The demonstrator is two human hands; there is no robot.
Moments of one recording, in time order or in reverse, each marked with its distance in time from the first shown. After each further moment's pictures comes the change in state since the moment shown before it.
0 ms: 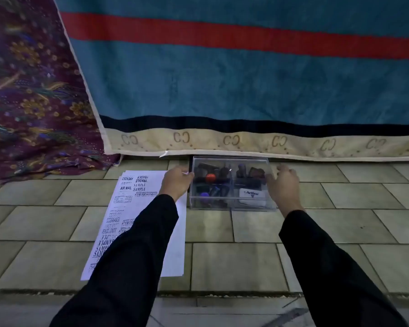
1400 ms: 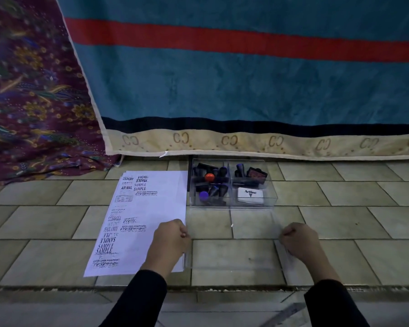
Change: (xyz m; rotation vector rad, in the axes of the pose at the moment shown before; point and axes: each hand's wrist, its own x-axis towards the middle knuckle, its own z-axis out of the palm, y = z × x) left_hand -0.131 -0.056 0.007 0.120 -0.079 -0.116; right_hand -0.097 0.070 -0.034 -0.079 -0.319 0.204
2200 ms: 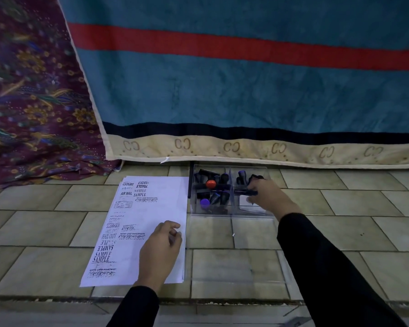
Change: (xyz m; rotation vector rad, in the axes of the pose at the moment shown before) left_hand 0.005 -0.025 0.002 0.064 0.227 0.186; right_hand 0.075 -0.114 -0.004 -0.358 -0.090 -0.485
